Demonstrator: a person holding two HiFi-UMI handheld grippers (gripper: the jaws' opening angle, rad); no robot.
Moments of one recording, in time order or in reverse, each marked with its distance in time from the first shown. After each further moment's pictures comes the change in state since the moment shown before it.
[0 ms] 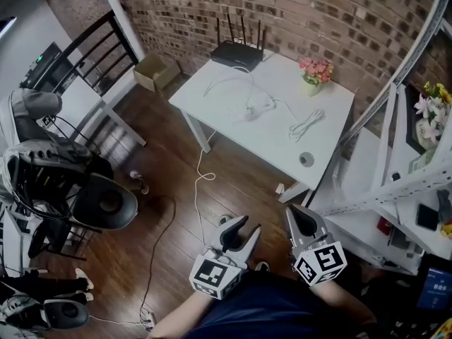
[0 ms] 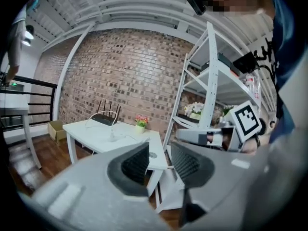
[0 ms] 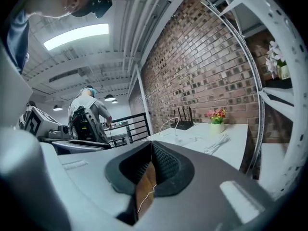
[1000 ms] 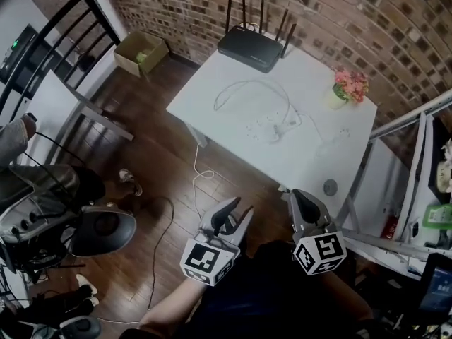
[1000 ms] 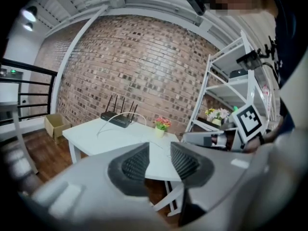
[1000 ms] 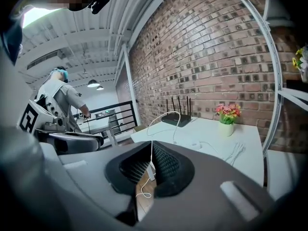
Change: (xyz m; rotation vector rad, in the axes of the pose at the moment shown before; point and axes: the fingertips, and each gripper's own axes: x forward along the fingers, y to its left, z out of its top) left arm 0.089 0.221 0.053 -0.115 0.073 -0.048; right arm 0.224 -0.030 0.019 -0.007 0.168 -0.164
